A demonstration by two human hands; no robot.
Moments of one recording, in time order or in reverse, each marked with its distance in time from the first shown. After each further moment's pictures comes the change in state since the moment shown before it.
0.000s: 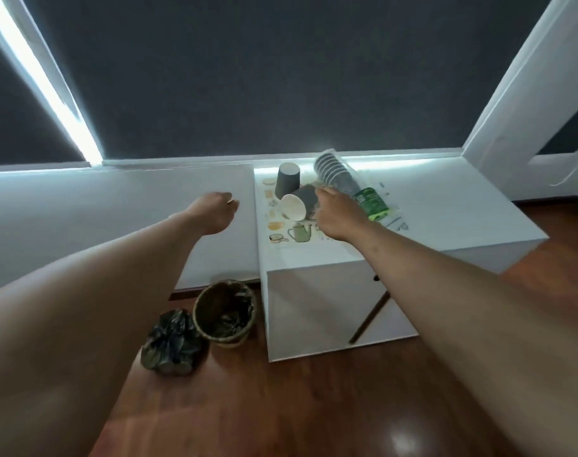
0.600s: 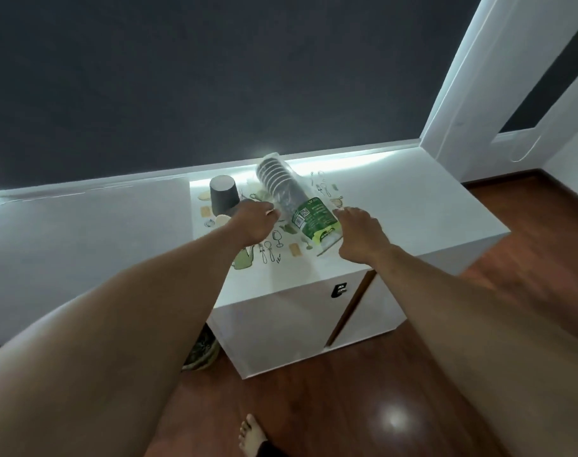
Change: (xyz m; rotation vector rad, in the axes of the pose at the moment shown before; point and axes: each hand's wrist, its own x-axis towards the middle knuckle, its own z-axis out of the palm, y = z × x) left_hand 0.089 0.184 0.089 -0.162 -0.160 0.195; right_hand 0.013 0.195 0.000 -0.151 -0.073 0.177
